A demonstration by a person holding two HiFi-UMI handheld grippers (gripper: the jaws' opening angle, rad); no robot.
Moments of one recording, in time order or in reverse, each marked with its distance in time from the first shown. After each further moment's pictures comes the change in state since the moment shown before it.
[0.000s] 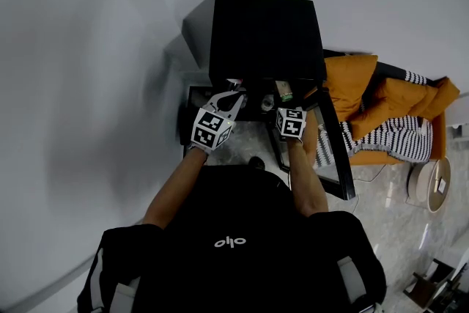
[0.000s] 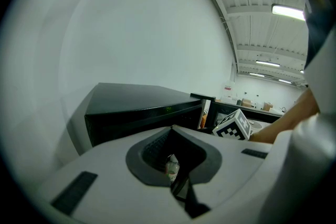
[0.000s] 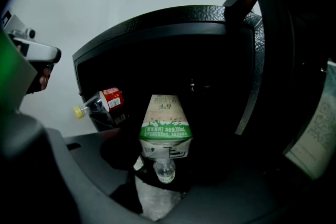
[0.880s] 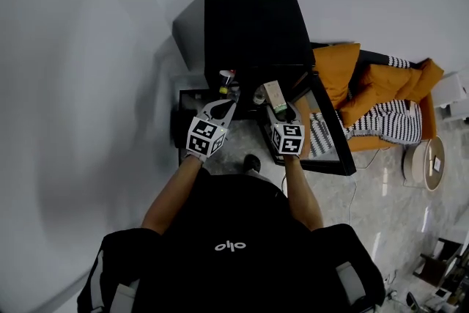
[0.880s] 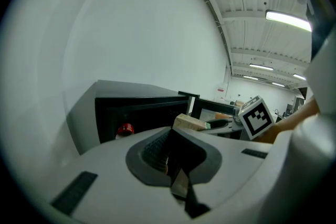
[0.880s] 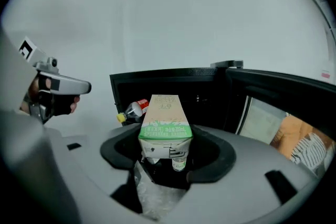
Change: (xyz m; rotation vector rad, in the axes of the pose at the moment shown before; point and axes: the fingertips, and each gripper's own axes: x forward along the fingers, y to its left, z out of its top) left arm -0.049 -0.031 -0.028 -0.010 -0.011 -0.064; right arm -0.113 0.051 -0.002 0.013 -0.074 0.005
